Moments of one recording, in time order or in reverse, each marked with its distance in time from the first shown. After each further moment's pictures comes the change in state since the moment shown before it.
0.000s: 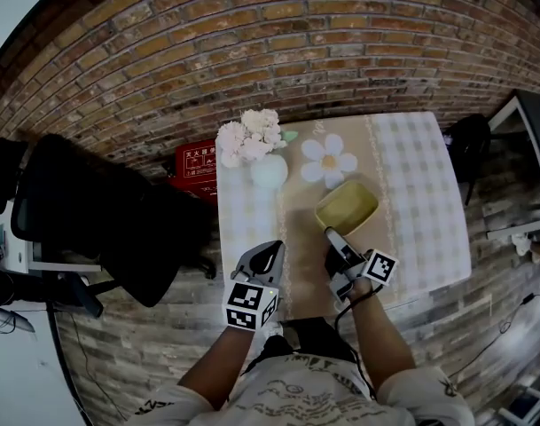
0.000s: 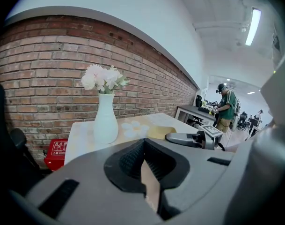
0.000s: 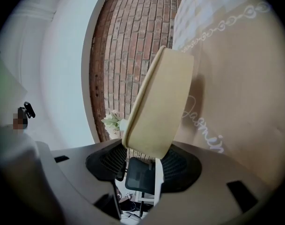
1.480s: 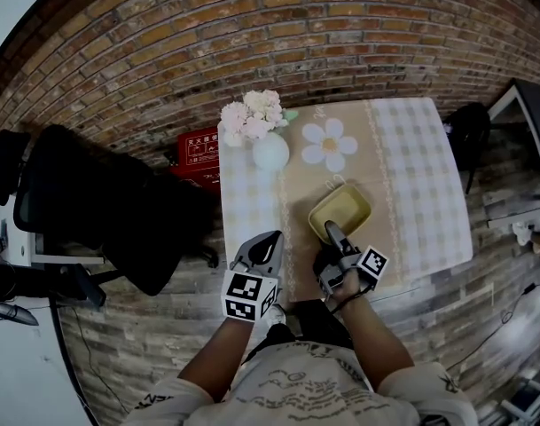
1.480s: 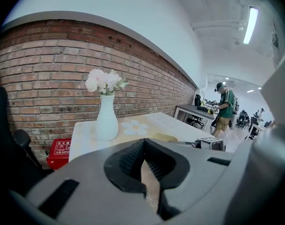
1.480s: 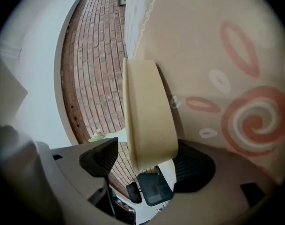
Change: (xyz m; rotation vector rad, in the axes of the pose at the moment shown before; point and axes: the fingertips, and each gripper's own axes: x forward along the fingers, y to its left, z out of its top) left arm -0.026 -0.009 -0.010 0.018 -0.005 0.003; right arm -0.031 -0.038 -0.050 0.471 -0.203 -0.170
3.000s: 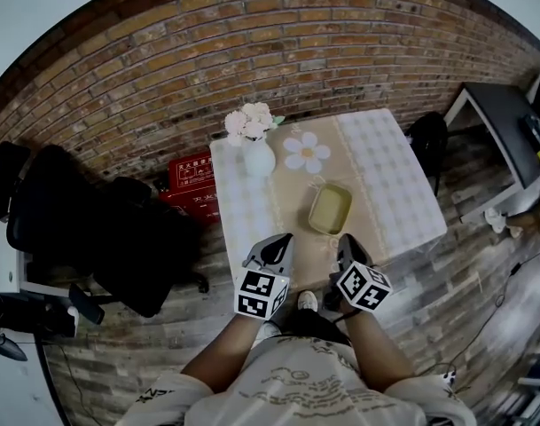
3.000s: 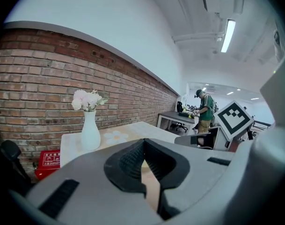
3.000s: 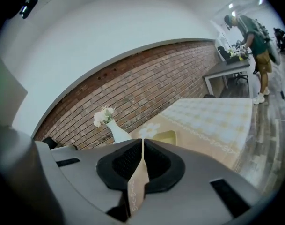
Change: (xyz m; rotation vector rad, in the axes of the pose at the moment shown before) left arm -0.079 -0.065 0.015 0.086 -0.112 -0.185; right arm -0.138 0.116 -0.054 -1.107 -0.371 -0.397
